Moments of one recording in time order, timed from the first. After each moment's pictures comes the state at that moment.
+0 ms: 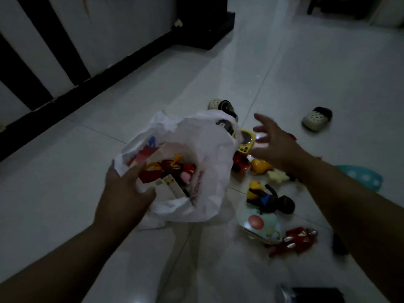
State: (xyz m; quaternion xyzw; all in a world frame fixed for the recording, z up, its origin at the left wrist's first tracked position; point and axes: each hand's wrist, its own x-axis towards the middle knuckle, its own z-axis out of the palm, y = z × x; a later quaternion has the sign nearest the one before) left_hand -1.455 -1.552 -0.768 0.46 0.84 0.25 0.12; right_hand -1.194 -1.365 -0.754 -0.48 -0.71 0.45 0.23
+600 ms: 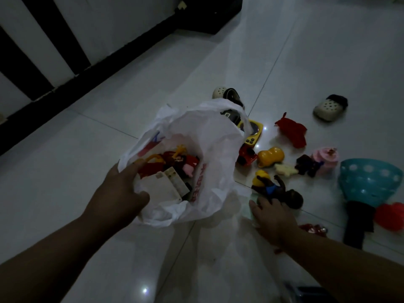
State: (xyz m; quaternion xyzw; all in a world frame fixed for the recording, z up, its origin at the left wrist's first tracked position) left_hand -1.470 -1.550 -0.776 0.49 0.84 0.17 0.18; right_hand -1.166 -1.447 -0.911 -0.47 -0.84 0.06 -0.25
